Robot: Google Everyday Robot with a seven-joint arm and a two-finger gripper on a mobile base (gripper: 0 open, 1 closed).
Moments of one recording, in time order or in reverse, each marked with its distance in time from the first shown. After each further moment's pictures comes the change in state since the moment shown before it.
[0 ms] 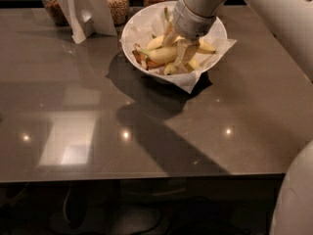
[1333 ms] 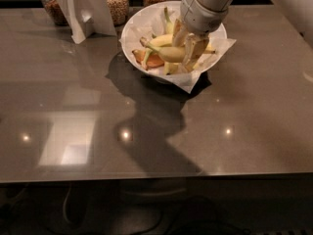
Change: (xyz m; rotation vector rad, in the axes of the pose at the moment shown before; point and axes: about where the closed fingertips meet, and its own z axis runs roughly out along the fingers) arm -0.007 0.014 -0.035 0.041 0.028 -0.028
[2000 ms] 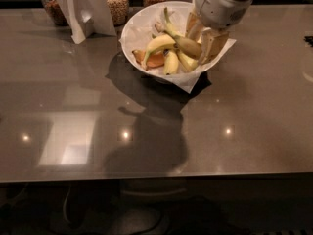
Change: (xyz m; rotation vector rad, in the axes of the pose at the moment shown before) arm -0.009 0.036 -0.055 -0.014 0.059 -0.025
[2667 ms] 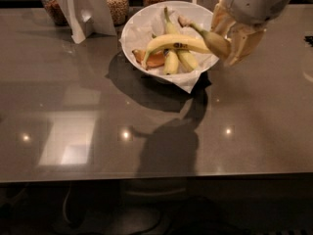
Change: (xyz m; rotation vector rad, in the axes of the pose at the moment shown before) arm 0.006 0.049 -0.058 -0.010 0.073 0.001
